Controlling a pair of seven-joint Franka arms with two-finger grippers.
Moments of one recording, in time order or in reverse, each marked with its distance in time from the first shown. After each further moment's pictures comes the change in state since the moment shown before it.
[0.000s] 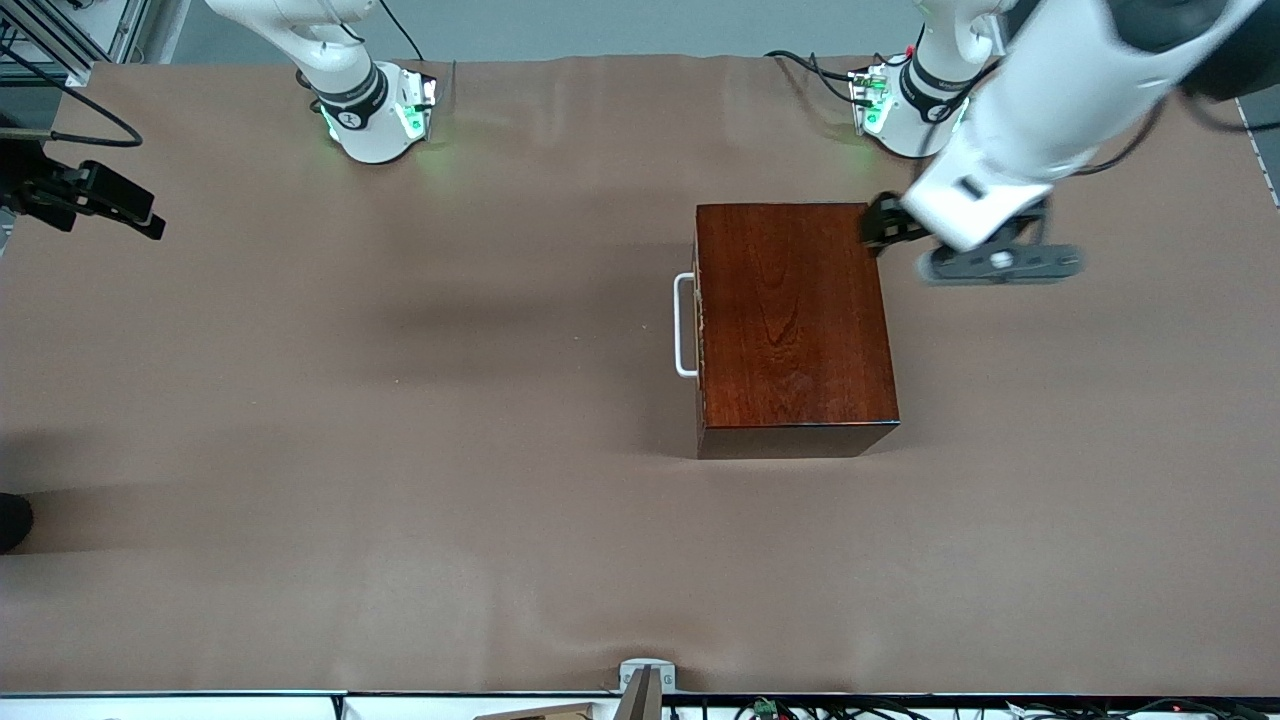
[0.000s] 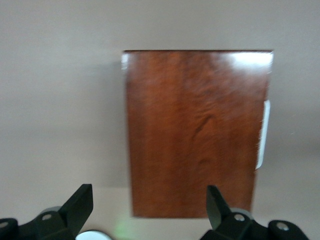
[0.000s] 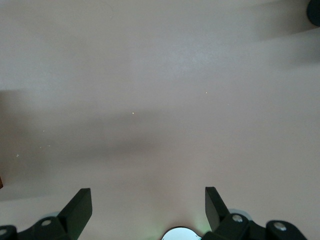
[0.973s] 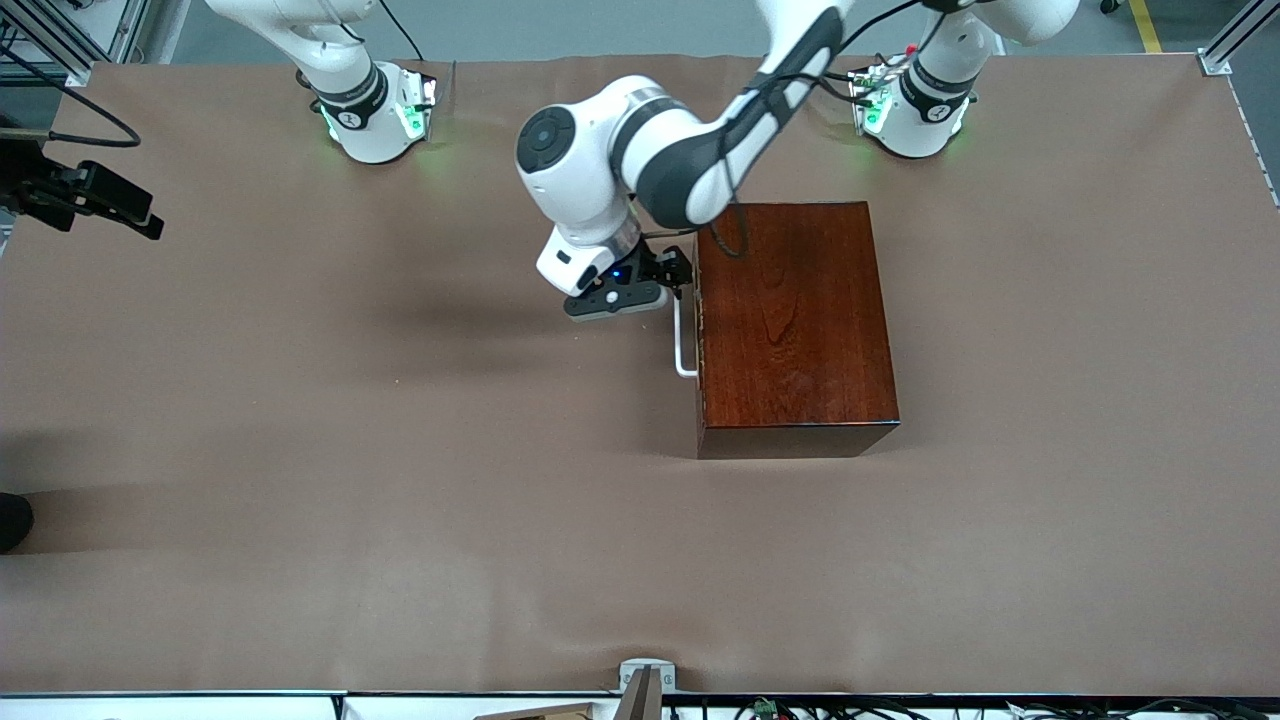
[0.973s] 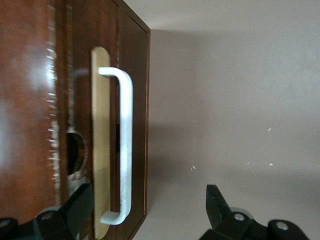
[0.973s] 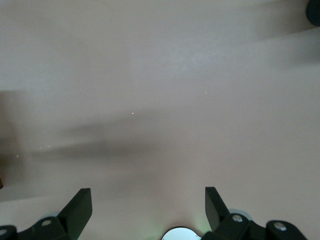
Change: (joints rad) left arm -0.879 0.539 0.474 0.225 0.152 0.184 -0.439; right arm 0.000 0.000 -0.002 0.000 0.000 0.000 0.000
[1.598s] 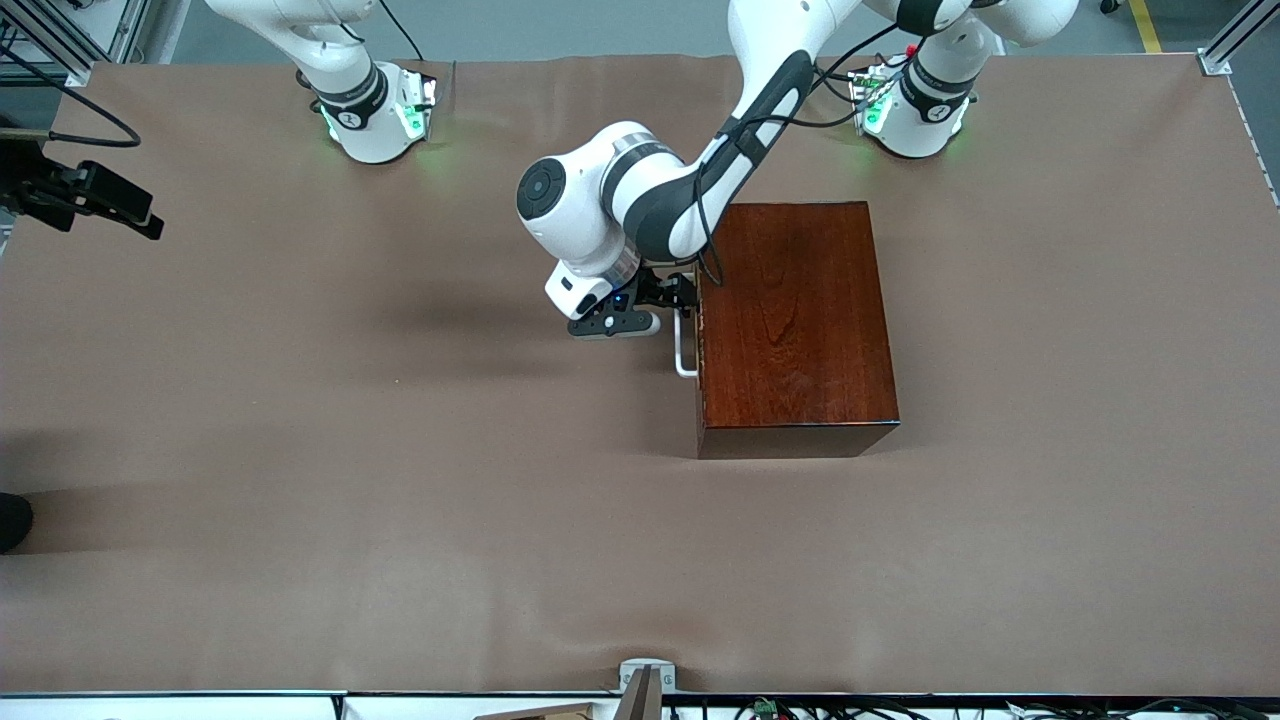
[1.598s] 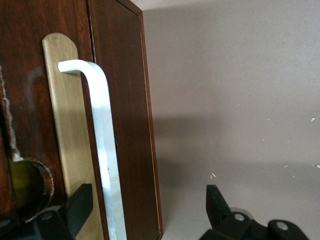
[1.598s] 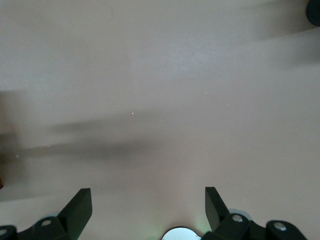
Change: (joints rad) left arm 0.002 0.073 0.012 0.001 0.014 0.000 0.084; right arm 0.000 0.000 0.000 0.000 0.000 0.000 0.000
